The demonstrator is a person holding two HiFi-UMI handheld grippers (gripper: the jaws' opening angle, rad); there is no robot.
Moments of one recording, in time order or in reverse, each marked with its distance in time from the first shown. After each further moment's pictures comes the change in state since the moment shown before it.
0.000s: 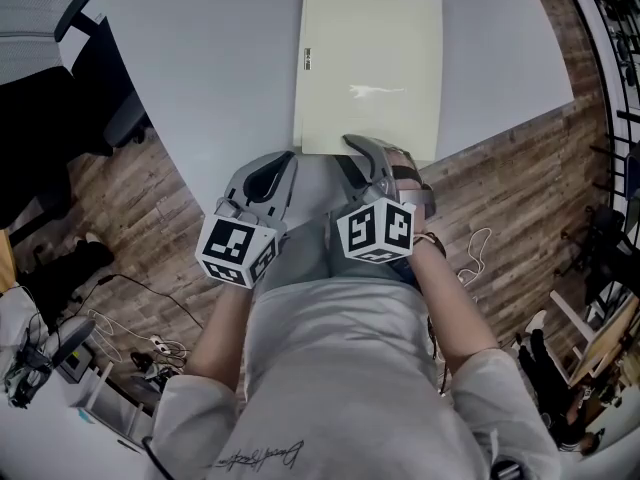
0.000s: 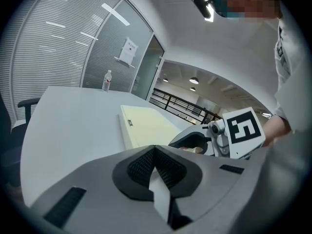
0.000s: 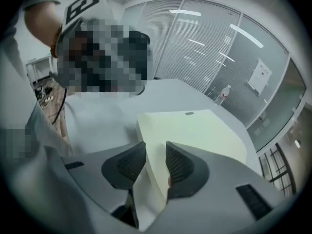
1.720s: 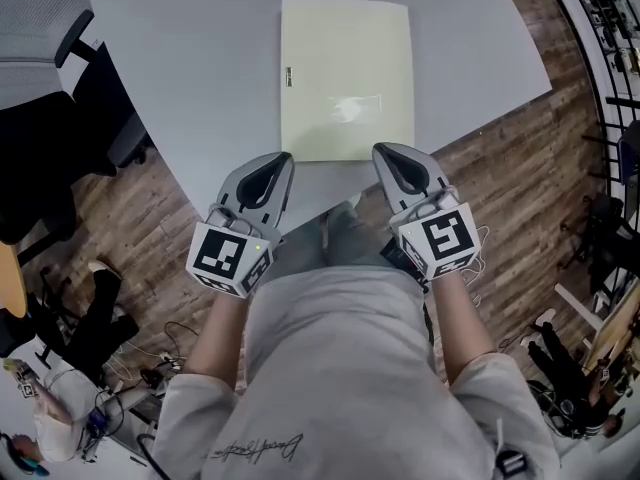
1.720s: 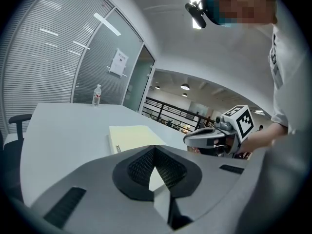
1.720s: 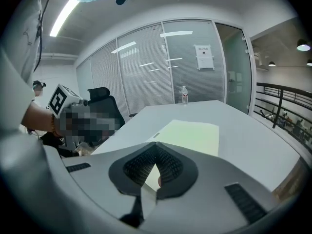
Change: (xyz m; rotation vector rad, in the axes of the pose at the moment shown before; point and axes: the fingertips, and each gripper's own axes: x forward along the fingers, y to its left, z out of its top) left arm -0.012 -0.028 0.064 0.081 -0.100 -0.066; right arm -0.103 -0.083 0.007 0.634 -0.311 -0.048
